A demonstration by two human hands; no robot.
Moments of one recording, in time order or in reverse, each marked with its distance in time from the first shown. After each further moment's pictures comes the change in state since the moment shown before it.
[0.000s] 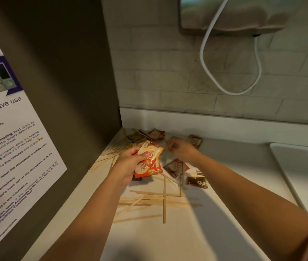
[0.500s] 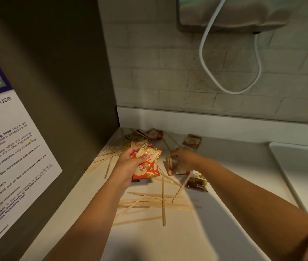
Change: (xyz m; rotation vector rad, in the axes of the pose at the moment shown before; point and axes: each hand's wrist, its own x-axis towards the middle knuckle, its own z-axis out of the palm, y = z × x) left_hand 0.007 -0.007 0.003 0.037 0.038 0.041; right_hand 0.003 0.024 0.005 -0.481 -0.218 0.023
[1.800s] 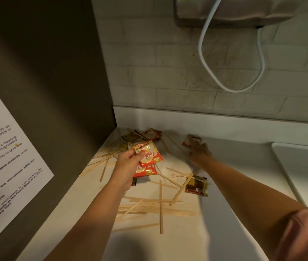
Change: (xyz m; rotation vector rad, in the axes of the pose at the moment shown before) left_hand 0.015 -0.007 0.011 -0.004 0.063 0.037; right_hand 0.036 0.063 0.014 0.194 0.272 0.335
